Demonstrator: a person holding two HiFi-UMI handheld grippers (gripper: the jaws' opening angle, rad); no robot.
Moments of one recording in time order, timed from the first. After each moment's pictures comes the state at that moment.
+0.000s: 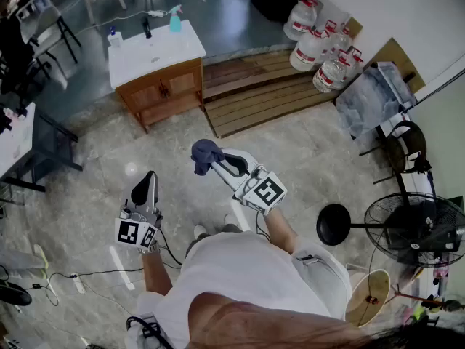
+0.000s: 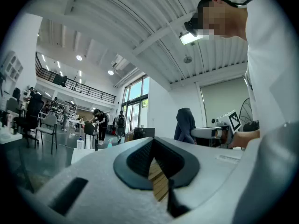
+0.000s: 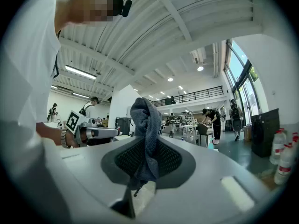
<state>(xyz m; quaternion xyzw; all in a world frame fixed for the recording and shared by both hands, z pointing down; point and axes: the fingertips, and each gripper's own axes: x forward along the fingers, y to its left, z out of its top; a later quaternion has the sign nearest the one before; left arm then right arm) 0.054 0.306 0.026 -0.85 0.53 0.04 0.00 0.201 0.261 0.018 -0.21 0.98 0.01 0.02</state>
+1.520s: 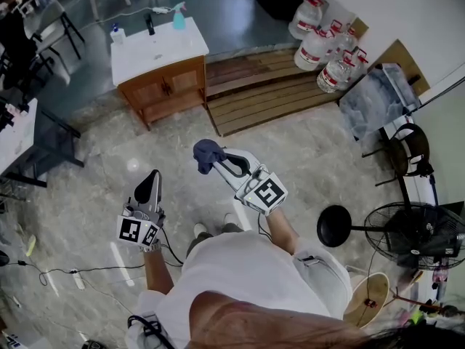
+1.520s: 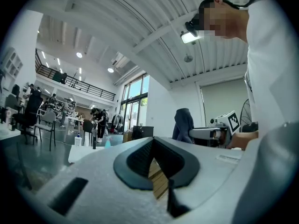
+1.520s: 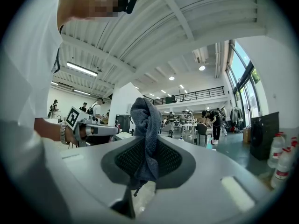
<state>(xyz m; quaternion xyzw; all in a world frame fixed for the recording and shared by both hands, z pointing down) 0.065 0.297 0.035 -0.85 0.52 0.04 -0.01 0.206 0.253 0.026 -0.21 0.98 0.02 0.01</state>
